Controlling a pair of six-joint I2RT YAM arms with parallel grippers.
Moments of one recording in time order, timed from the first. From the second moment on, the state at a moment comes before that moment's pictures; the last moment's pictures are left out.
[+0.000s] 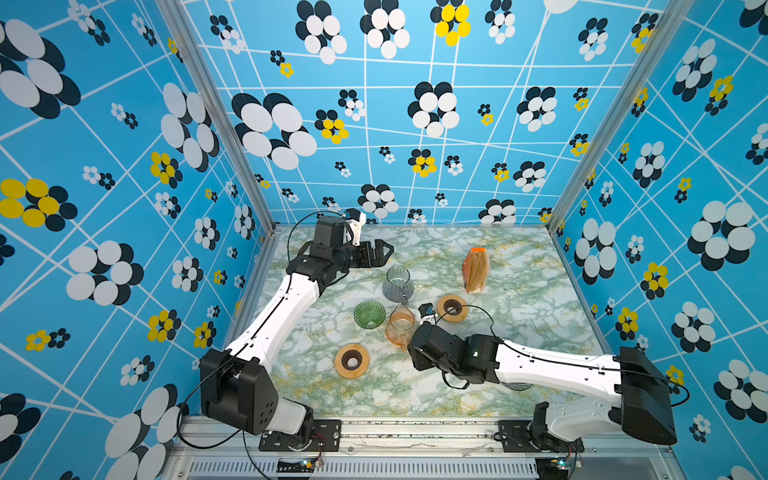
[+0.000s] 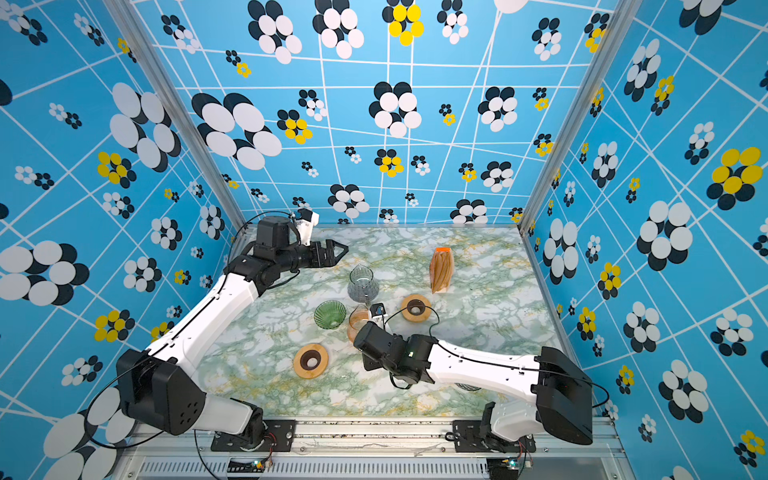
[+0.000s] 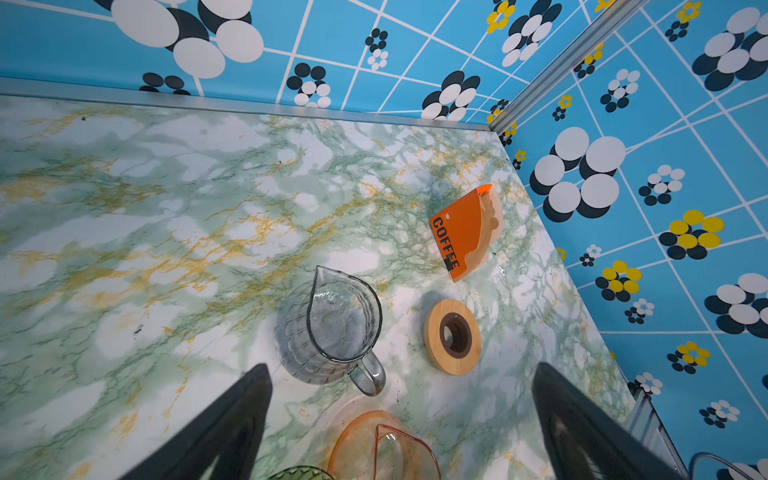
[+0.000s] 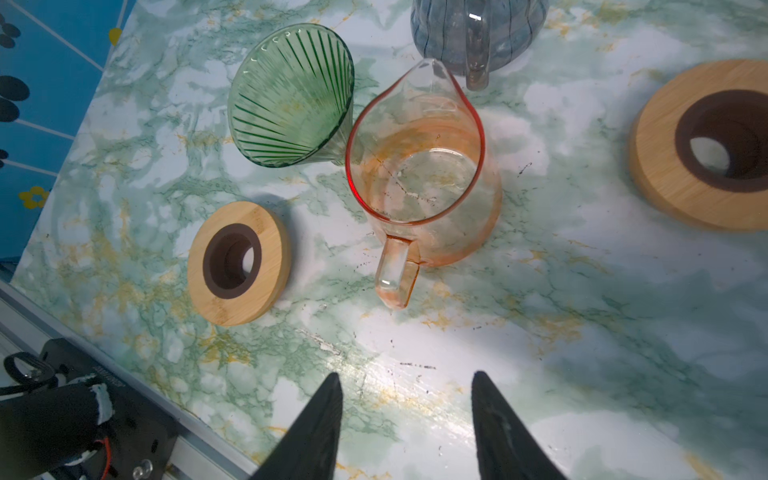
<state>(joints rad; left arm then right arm) -0.30 1.45 1.31 -0.40 0.41 -0.36 1.18 1.40 0.94 -0.48 0.34 0.81</state>
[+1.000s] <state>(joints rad) -0.37 1.43 1.31 -0.46 0.31 -0.29 1.19 1.69 1.12 -0.47 0.41 0.93</state>
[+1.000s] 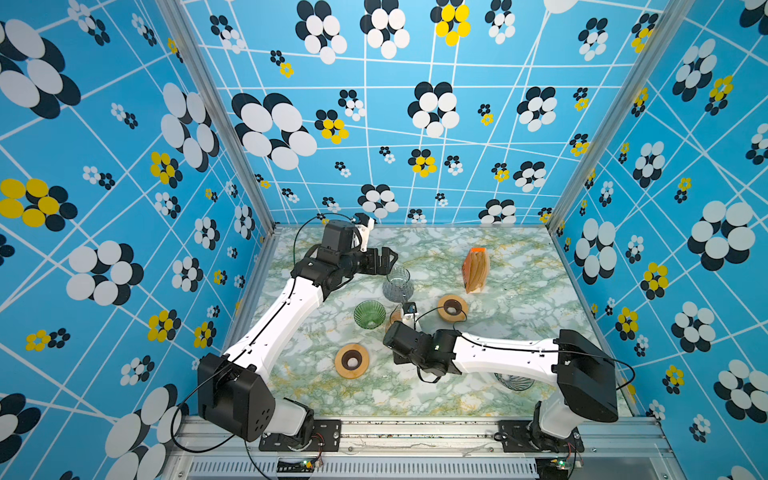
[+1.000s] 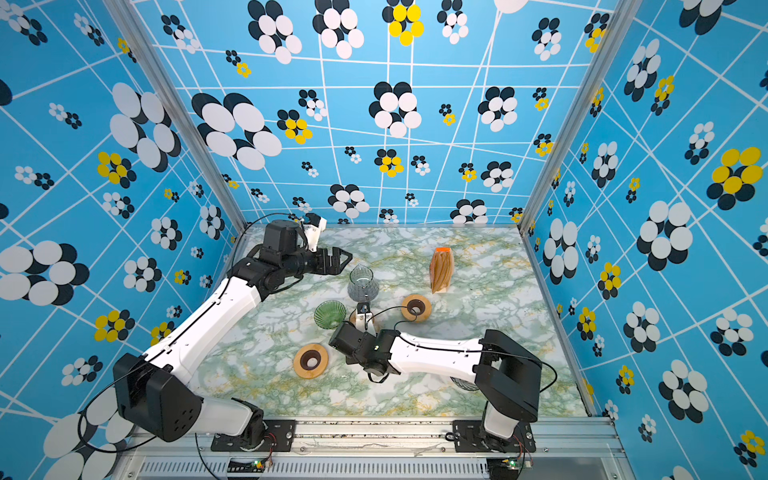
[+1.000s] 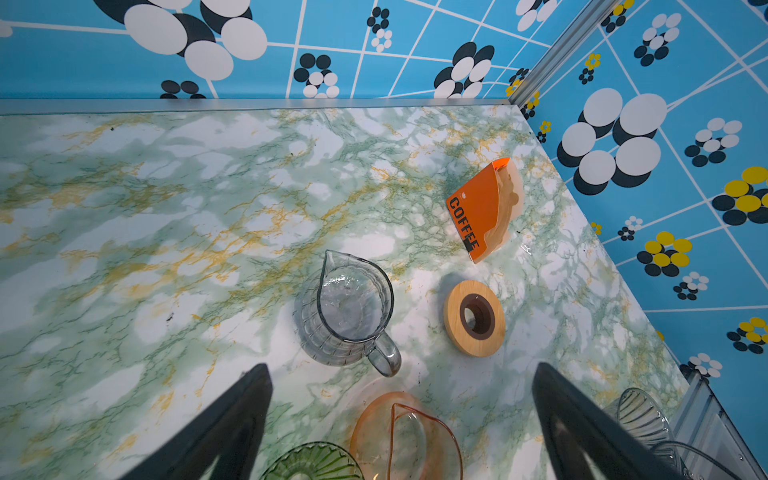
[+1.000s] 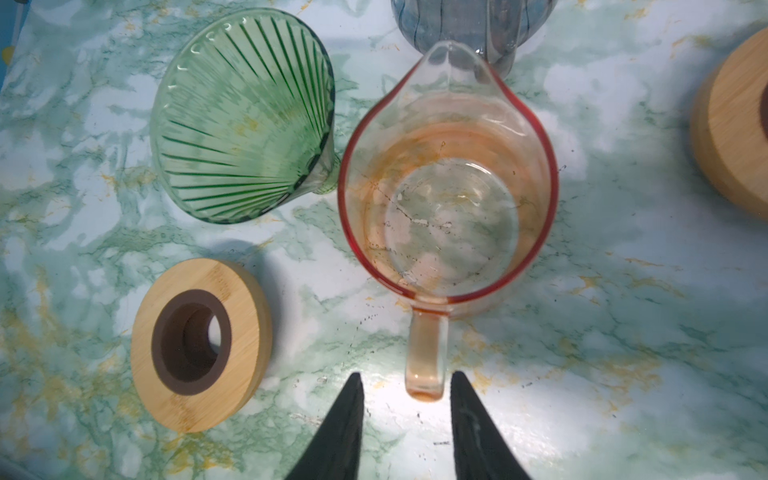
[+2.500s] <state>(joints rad) -0.37 1.43 1.31 -0.47 0.30 -0.28 1.19 1.69 1.10 -0.51 0.49 0.92</state>
